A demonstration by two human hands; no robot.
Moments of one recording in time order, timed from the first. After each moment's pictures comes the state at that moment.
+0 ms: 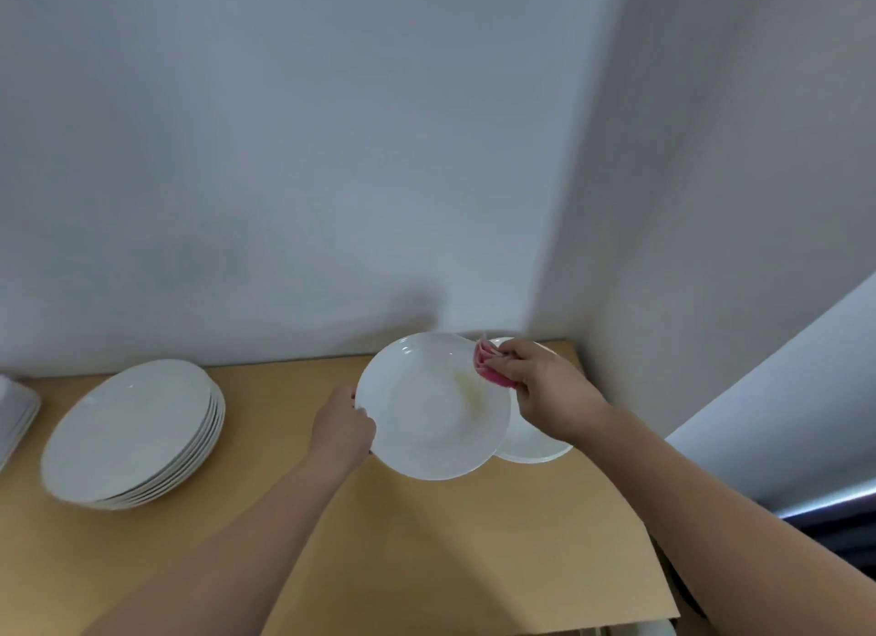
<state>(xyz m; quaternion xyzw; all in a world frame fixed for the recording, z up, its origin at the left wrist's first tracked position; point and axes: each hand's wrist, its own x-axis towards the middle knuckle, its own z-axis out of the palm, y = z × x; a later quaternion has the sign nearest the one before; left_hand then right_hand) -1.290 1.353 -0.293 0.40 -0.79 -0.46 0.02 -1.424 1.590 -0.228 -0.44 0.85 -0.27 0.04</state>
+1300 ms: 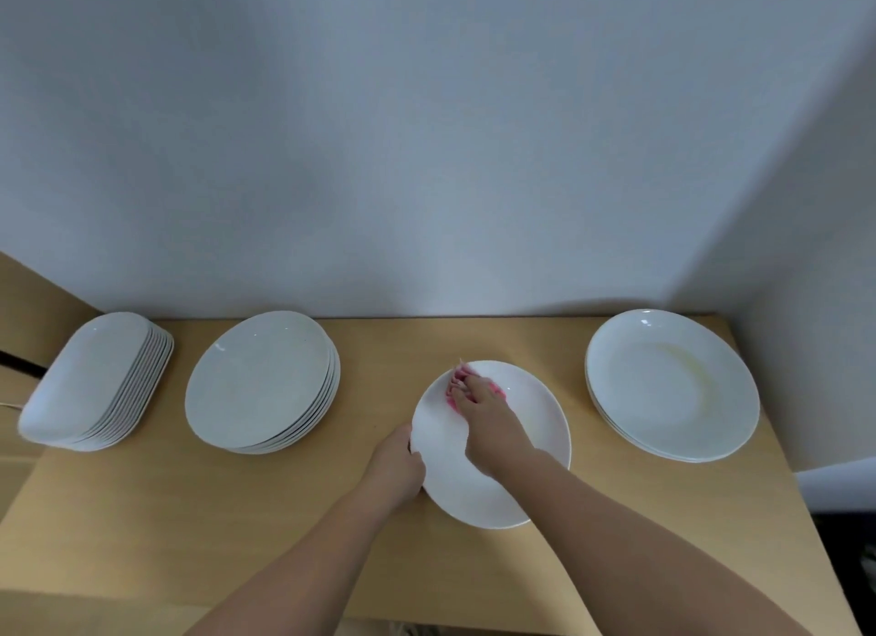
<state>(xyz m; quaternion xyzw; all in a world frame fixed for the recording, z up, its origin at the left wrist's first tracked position) -1.190 1.282 -0.353 0.41 -0.76 -0.49 -0.12 -1.314 1.393 -0.378 -0.42 0.86 -0.21 0.20</state>
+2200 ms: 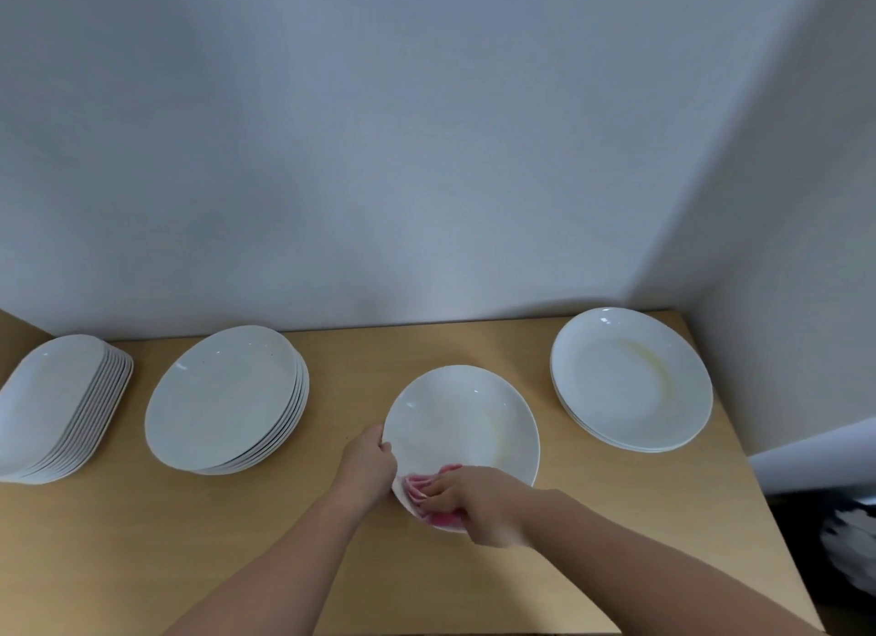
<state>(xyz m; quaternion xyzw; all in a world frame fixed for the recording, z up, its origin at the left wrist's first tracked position) -1.200 1.276 -0.359 0.42 -0.79 -0.44 -0.08 -1.291 1.452 -0.366 -0.63 0.67 -0.23 0.32</state>
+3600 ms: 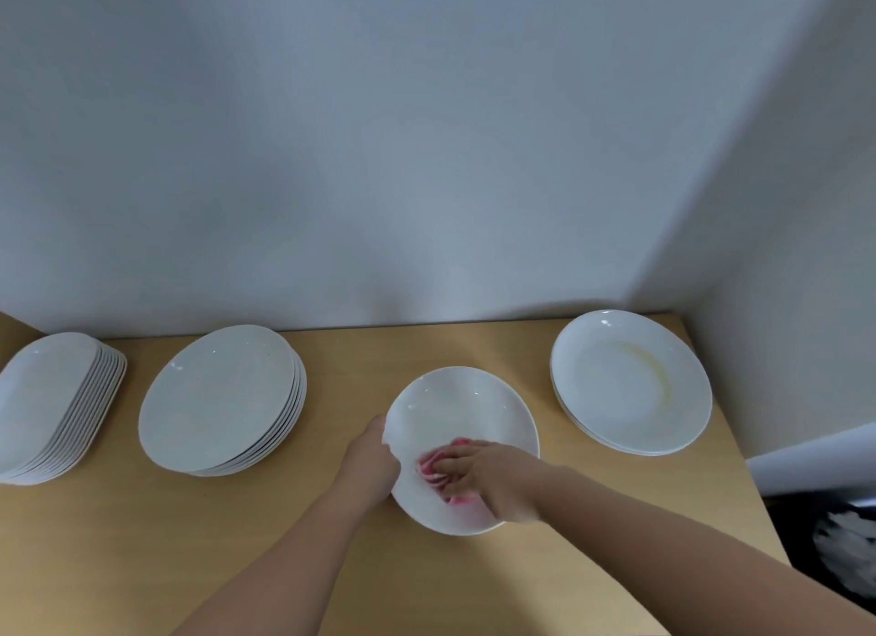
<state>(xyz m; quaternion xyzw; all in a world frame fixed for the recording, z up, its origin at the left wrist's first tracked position) -1.208 1.279 -0.344 0.41 -0.77 -0.48 -0.10 -1.327 1.451 -0.365 -0.70 0.66 -0.07 0.25</state>
